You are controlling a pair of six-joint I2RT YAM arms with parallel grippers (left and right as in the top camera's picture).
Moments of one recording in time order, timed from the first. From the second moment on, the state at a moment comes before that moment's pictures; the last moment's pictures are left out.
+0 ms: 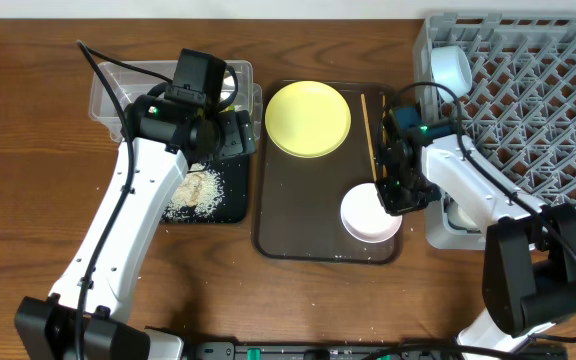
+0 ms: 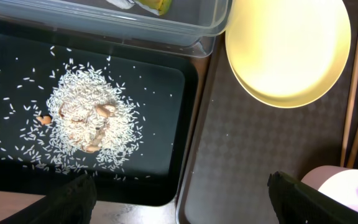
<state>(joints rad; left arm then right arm) -0.26 1.56 1.48 -1.10 -0.01 -0.46 0.31 1.82 1.21 -1.05 -0.04 0.04</state>
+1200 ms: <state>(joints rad) -0.26 1.56 1.48 -1.10 -0.01 -0.46 0.14 1.46 1.51 -1.01 0.81 0.36</state>
